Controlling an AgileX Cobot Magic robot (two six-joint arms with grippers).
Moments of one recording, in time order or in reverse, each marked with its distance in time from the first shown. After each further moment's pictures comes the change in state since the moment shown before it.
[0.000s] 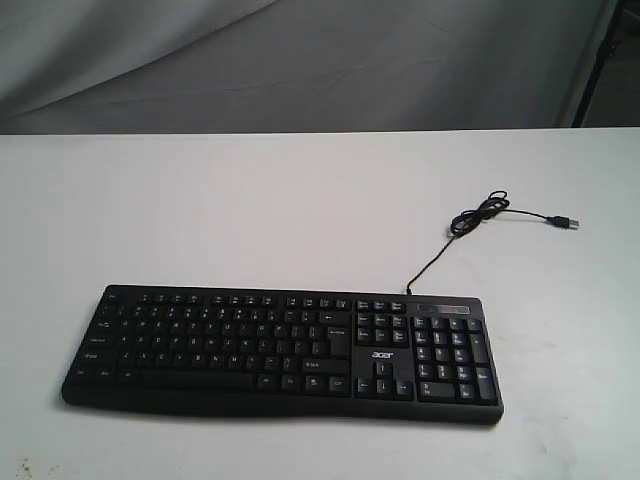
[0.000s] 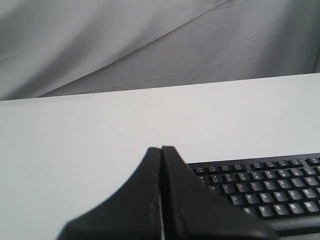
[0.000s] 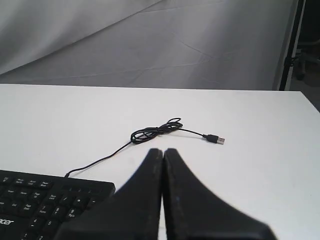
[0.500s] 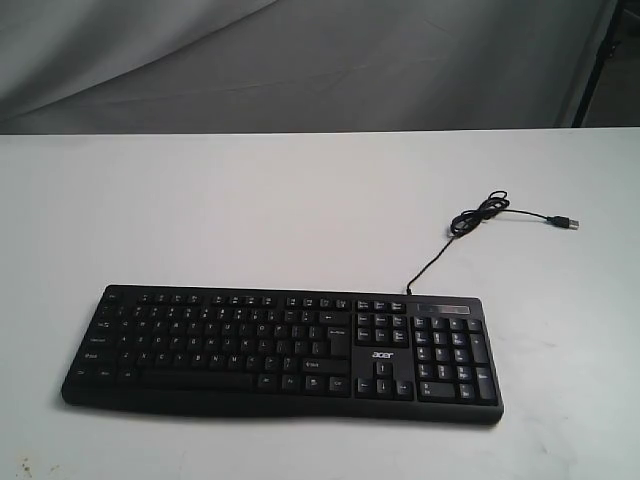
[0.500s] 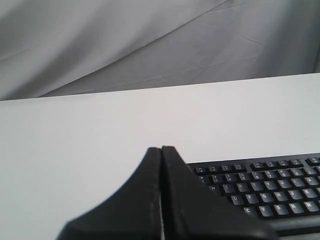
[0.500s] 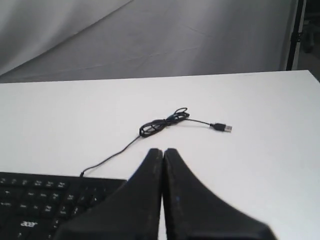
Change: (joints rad) left arm 0.000 0.000 0.000 0.000 0.000 0.000; right arm 0.000 0.025 -0.092 0.076 0.140 0.000
